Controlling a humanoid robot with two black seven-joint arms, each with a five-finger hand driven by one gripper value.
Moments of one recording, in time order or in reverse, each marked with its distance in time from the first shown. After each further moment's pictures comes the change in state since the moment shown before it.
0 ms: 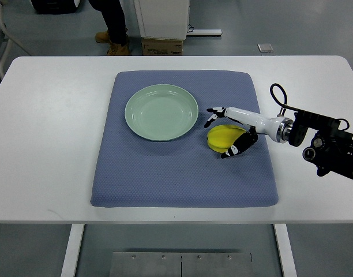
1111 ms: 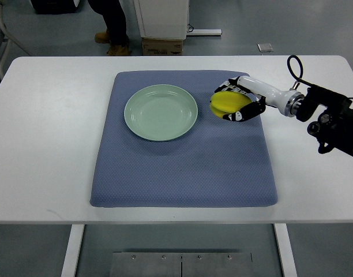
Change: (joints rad) left arm 0.000 0.000 0.000 0.000 0.000 0.000 0.000; right arm 0.059 0.068 0.115 -0.156 0.040 0.002 -0.010
